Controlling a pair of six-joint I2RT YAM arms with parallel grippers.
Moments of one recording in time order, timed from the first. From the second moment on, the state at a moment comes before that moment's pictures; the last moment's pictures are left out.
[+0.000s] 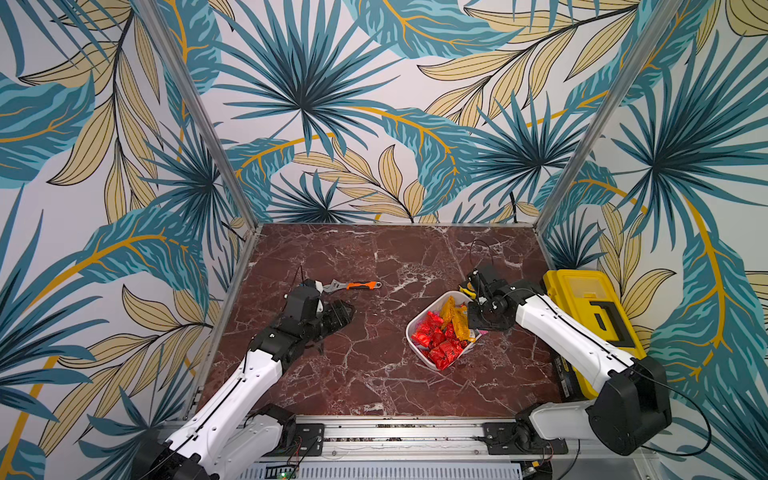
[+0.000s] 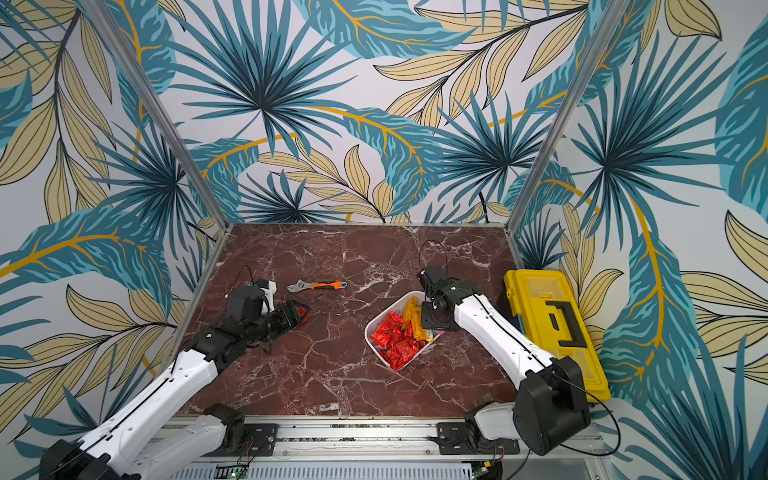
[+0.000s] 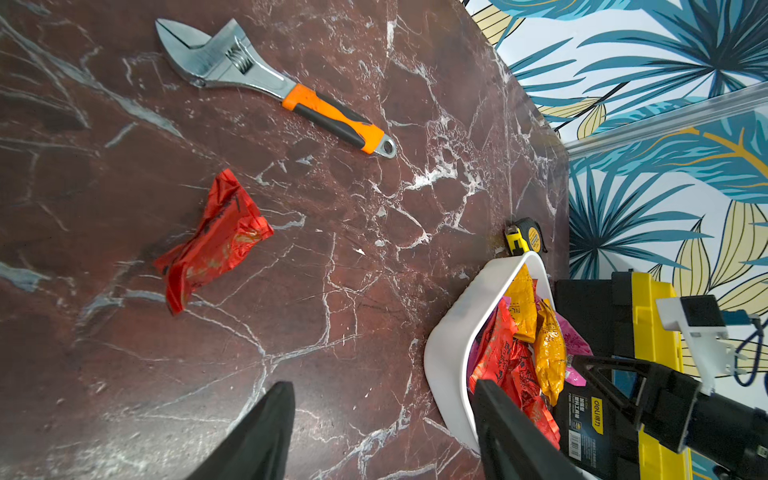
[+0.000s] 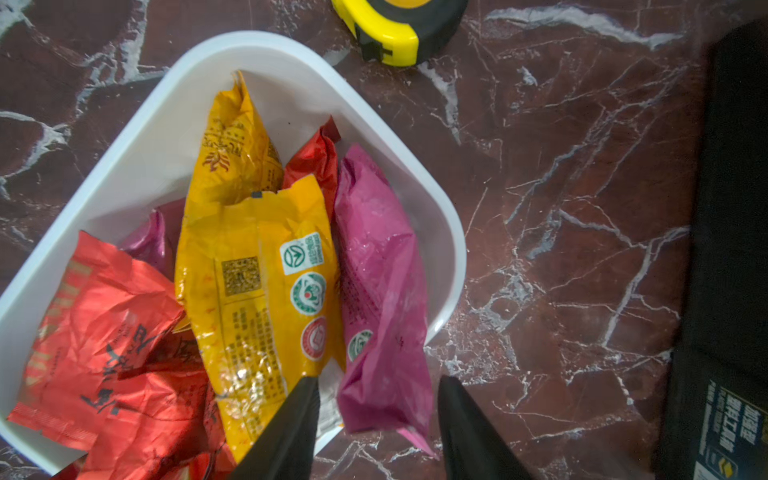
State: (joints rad) left arm -0.34 0.95 0.66 -0.40 0.23 -0.86; right arm 0.39 1.38 1.07 -0.99 0.18 0.49
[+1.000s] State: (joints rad) left arm -0.35 0.95 0.66 -0.38 0.23 -0.88; right arm 0.37 1.37 1.12 -1.02 0.18 0.44
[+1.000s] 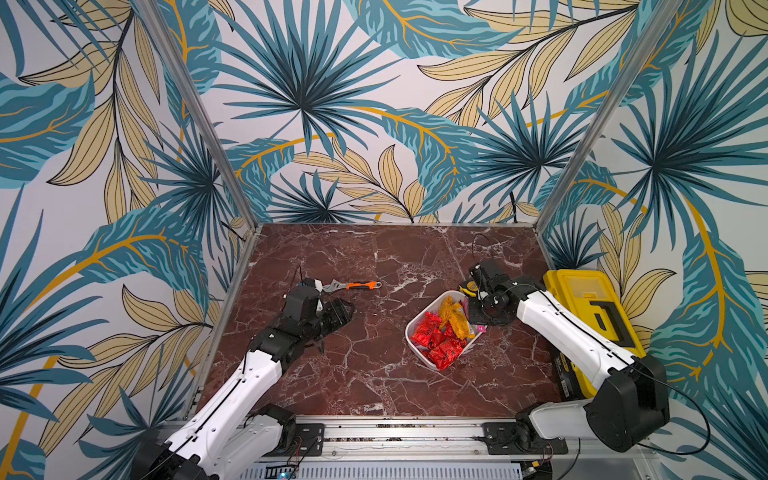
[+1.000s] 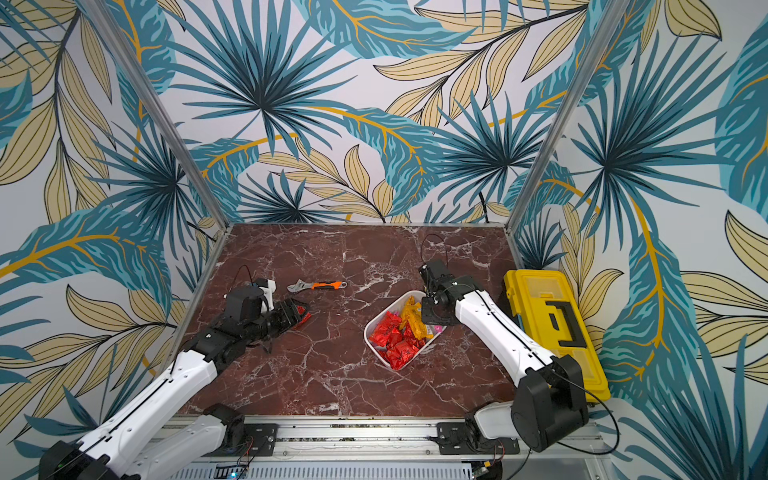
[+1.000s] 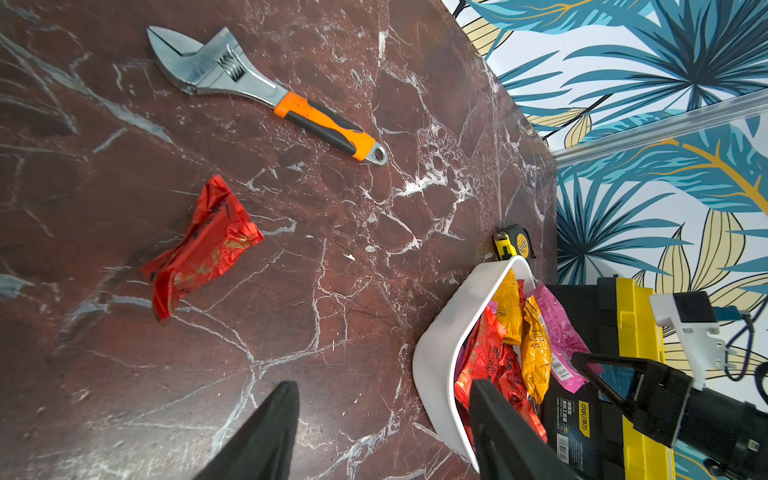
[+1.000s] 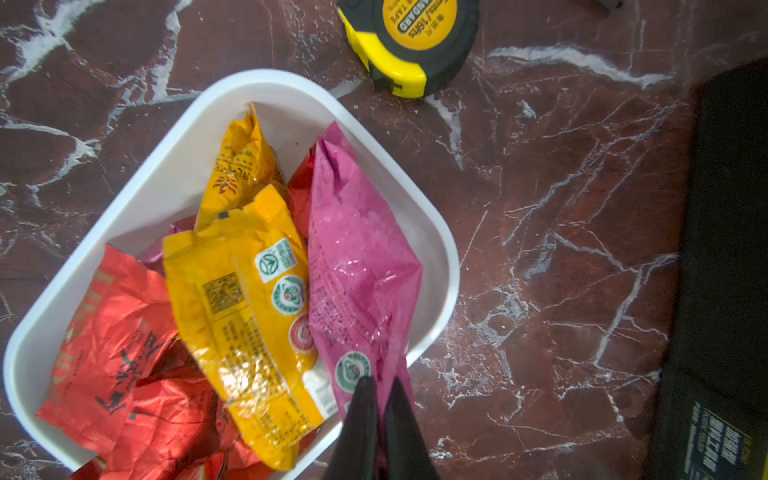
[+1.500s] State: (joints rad) left arm -0.35 0.90 0.65 -0.27 0.27 -0.98; right arm 0.37 1.20 1.23 -1.13 0.13 0.45
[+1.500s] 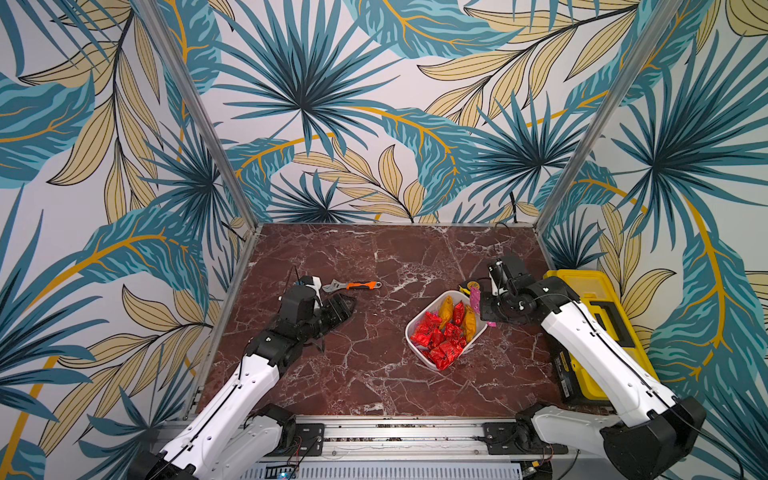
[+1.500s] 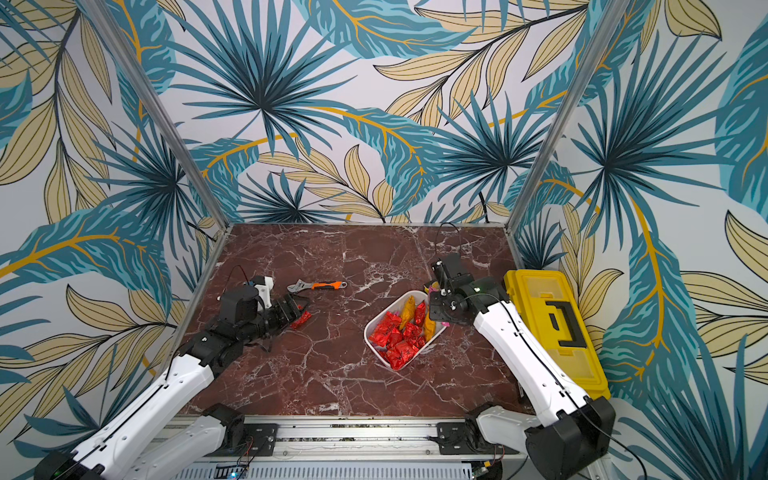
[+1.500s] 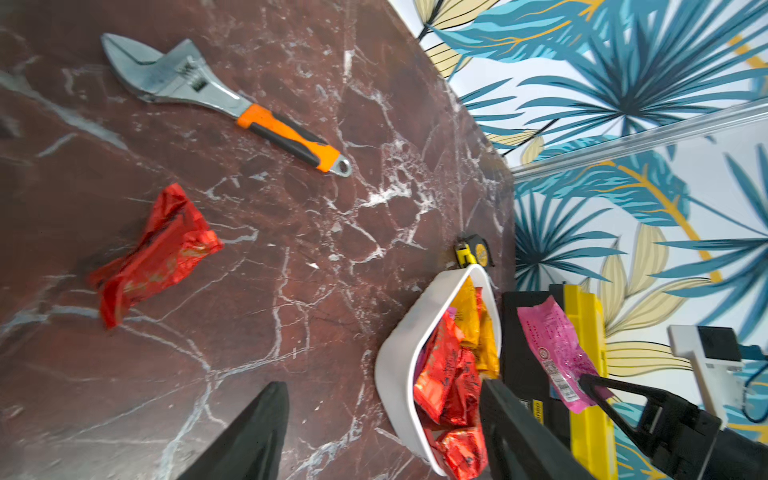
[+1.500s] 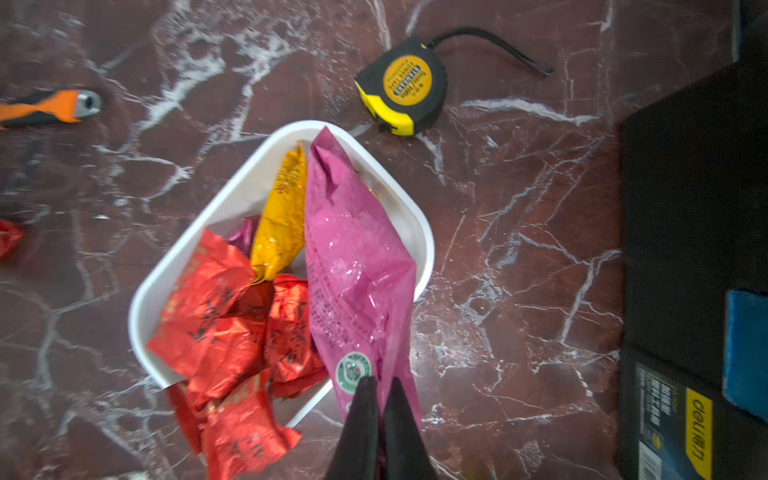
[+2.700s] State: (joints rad) left arm -0.66 1.20 0.51 1.02 0.24 -1.35; right arm 0.65 1.13 1.07 -0.25 -0.42 1.12
